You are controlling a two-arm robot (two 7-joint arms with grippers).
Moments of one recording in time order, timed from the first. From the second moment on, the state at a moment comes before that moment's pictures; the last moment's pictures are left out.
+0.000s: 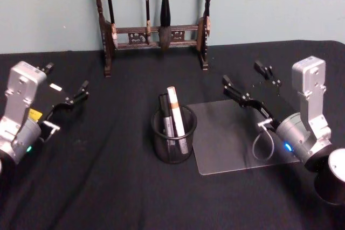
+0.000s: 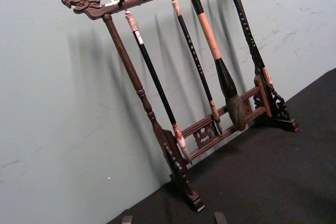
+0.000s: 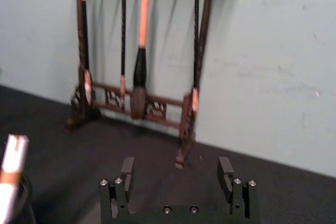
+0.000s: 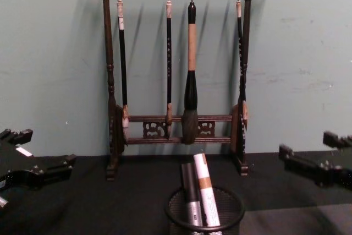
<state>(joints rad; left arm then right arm) -0.20 0.60 0.45 -1.41 -0.25 -0.12 0.03 0.13 0.30 -0.27 -1.42 0.23 -0.16 0.21</state>
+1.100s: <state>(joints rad) -0.20 0.60 0.45 -1.41 -0.25 -0.12 0.03 0.14 0.29 -0.27 -1.36 0.15 -0.13 0.19</state>
